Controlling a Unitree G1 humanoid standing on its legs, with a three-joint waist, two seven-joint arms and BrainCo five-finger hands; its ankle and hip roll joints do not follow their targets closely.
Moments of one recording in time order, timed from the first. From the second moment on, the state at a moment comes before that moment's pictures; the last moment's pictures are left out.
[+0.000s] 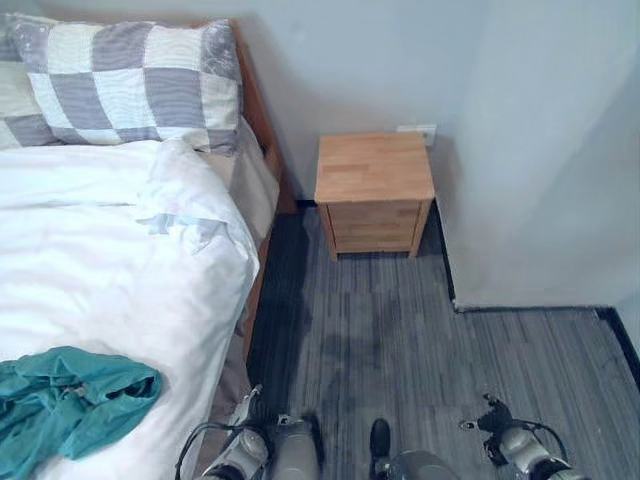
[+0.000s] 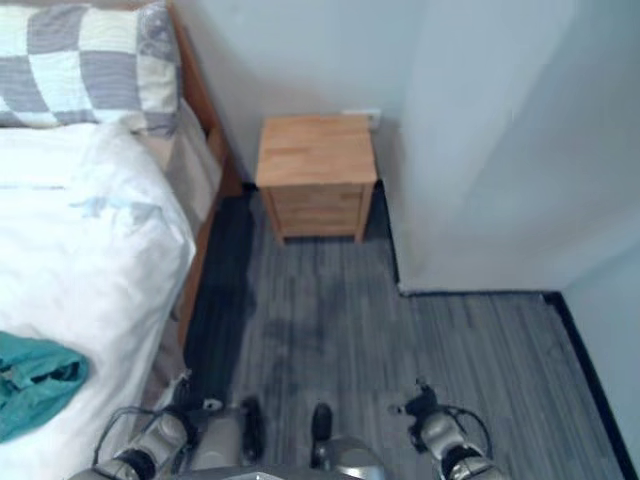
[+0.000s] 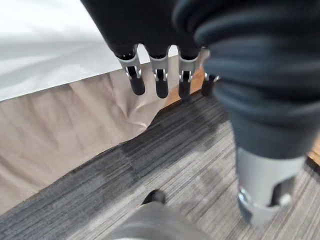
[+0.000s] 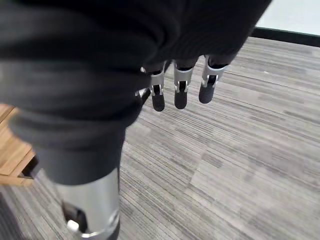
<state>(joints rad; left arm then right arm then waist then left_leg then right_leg) -0.15 0.23 -0.30 1.18 0.29 -0.02 0.24 -0.15 -0.31 0.31 1.20 -0.15 0.02 -0.20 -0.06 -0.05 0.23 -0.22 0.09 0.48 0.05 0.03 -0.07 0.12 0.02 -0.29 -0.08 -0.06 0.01</state>
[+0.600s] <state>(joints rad) -0.13 0.29 -0.27 1.22 0.32 0.01 0.22 -0.06 -0.40 0.26 0.87 -0.15 0.03 -0.20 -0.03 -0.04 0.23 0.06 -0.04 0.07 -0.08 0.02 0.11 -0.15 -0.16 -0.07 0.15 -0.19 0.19</state>
